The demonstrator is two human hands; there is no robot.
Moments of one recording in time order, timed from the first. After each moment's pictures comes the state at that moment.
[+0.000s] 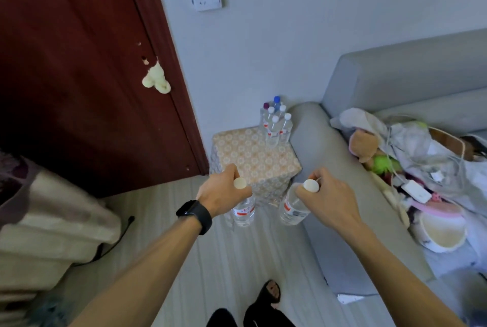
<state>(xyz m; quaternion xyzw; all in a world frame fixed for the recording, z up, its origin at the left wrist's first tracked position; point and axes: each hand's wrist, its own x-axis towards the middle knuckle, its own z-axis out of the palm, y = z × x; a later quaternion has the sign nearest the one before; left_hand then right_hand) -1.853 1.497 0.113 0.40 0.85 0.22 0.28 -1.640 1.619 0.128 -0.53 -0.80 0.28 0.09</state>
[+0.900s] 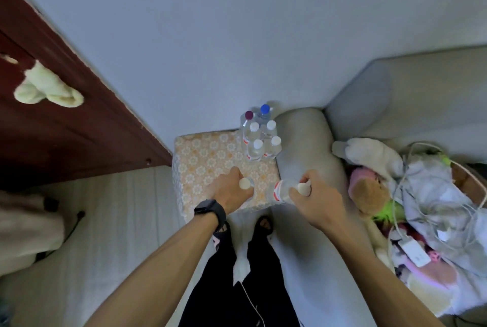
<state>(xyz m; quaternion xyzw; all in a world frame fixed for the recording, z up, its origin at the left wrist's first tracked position) -1.960 1.827 -0.037 0.33 0.85 0.16 0.37 -1.779 1.943 0.021 -0.53 -0.79 0.28 -0.06</state>
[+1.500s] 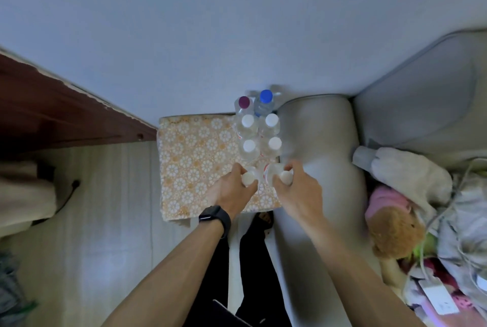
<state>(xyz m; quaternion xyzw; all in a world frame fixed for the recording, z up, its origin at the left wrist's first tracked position) -1.938 1.926 -0.169 0.23 0.90 0.17 0.34 -1.825 2.045 -0.130 -0.51 -0.79 0.33 -0.10</state>
